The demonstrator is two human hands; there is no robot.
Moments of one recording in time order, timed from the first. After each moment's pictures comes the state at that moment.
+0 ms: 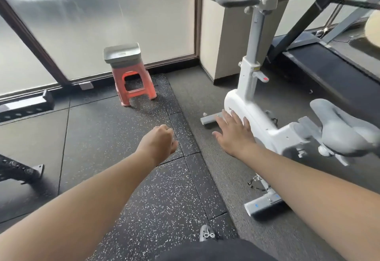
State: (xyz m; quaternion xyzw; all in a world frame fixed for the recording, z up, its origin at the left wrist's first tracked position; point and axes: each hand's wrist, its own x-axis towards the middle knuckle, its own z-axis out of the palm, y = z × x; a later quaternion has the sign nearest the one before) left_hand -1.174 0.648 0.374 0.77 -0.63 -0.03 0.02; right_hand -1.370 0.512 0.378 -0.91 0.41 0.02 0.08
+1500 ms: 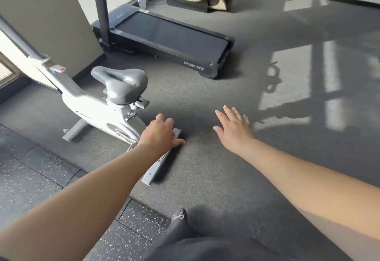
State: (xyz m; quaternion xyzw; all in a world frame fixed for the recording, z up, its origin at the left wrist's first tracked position) left_hand -1.800 0.539 0.366 0.56 -0.82 -0.09 -0.02; right_hand -2.027 0.579 0.357 -0.67 0.74 0.01 0.10
